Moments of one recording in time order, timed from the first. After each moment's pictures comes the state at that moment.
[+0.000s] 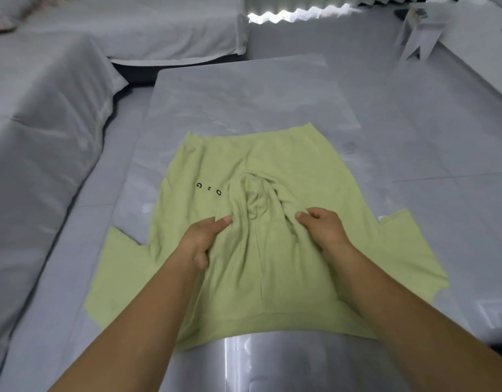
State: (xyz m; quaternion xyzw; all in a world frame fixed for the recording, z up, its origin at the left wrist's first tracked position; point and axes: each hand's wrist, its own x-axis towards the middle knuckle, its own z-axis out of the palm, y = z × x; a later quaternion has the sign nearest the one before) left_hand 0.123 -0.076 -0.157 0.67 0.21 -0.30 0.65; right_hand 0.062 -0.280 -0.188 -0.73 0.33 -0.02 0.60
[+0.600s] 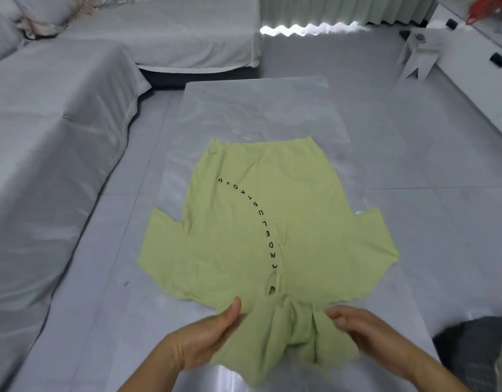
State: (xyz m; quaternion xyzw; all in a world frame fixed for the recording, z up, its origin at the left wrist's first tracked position) left_hand -0.079 0.009 -0.070 0.56 0.05 -0.59 0.57; right_hand -0.169 -0.264 -0.092 -0.58 0.19 0.27 0.74
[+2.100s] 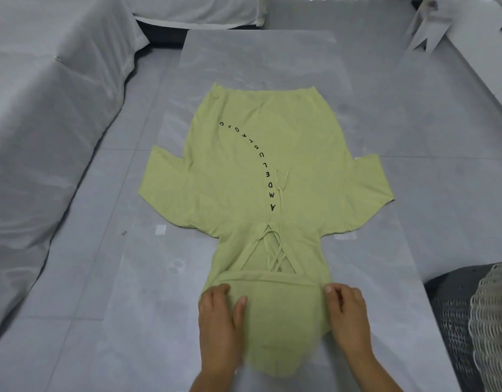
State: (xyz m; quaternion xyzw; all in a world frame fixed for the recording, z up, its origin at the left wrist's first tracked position) left_hand -0.236 0.016 -0.169 0.91 0.04 -0.08 0.40; right_hand -0.279 -0.191 -0.184 -0.83 0.38 0.03 0.40
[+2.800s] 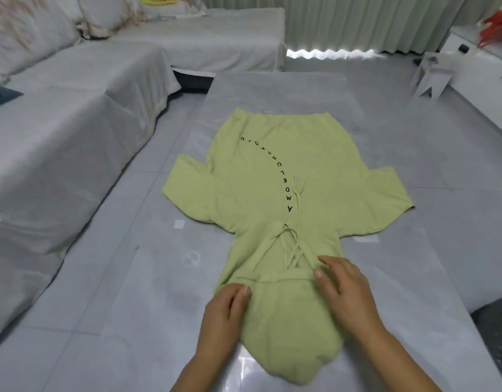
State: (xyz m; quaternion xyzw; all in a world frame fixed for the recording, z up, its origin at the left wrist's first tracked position) left_hand -0.241 0.045 -0.196 0.85 -0.05 -0.05 0.52; right_hand -0.259 -0.173 -0.179 -0.93 0.13 -0.04 0.34
